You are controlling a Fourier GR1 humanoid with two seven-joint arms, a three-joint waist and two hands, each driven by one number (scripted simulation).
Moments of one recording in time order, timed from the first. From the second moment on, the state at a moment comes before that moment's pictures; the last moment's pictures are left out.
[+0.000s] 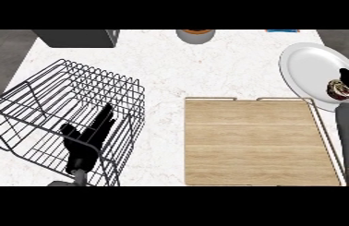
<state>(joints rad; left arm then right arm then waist) 0.00 0.19 -0.20 -1.42 0.22 0.15 0.17 -0.61 -0.35 -0.63 -0.76 0.70 -1.25 0.39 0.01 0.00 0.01</state>
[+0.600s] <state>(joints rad) 0.02 0.20 -0.17 -1.44 0.21 0.13 0.19 -0.30 -0.15 -0.49 -1.09 0.31 -1.10 0.04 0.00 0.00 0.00</state>
